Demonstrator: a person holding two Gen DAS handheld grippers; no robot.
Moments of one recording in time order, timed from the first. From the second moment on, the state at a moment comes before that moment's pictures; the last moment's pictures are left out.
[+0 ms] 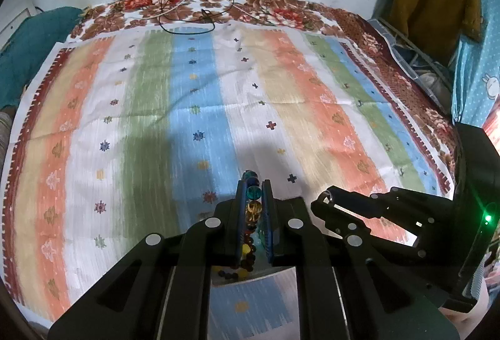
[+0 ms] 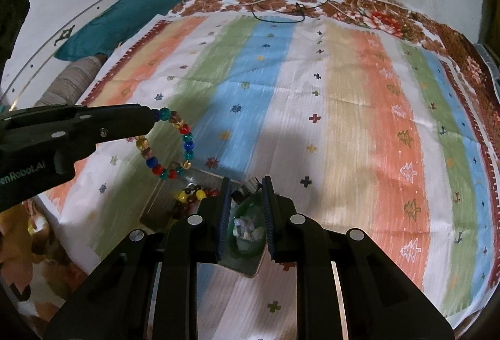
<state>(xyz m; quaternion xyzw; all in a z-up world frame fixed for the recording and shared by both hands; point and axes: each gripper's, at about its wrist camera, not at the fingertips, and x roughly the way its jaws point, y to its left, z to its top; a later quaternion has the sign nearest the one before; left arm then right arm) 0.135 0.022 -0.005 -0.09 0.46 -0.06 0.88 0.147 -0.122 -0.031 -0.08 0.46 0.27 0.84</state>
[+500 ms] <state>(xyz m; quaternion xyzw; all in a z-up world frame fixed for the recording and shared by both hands) 0.122 0.022 -0.013 -0.11 0.49 -0.06 0.86 0.129 -0.115 -0.039 -0.09 0.48 0.29 0.83</state>
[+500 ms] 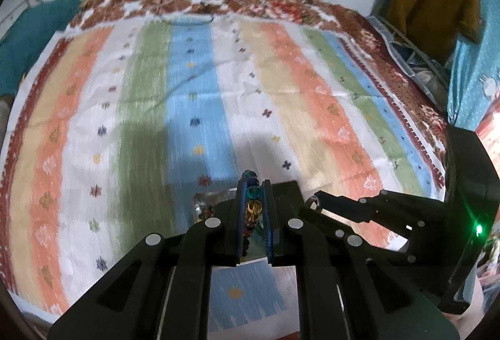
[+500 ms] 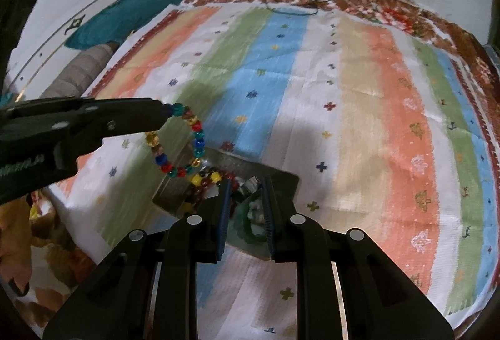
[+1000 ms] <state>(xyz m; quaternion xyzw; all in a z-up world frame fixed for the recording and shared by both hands) 0.123 0.040 -0.020 -0.08 0.50 0.00 0.86 0.132 -0.138 -0.031 -0.09 0.46 0.24 0.85</state>
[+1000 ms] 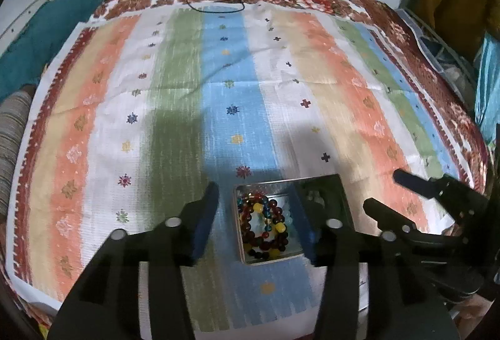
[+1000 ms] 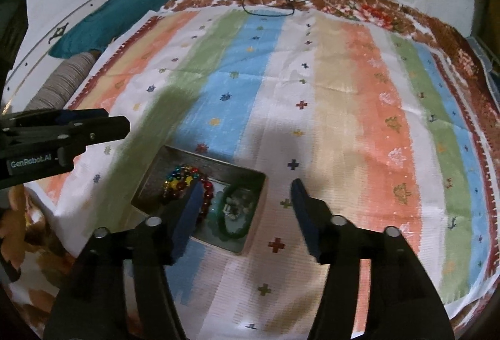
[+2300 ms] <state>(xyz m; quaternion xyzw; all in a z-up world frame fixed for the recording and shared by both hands) 0.021 0.006 -0.009 -0.01 0.44 -0.01 0.90 0.061 -0.191 -0.013 -0.06 0.41 0.26 0.87</state>
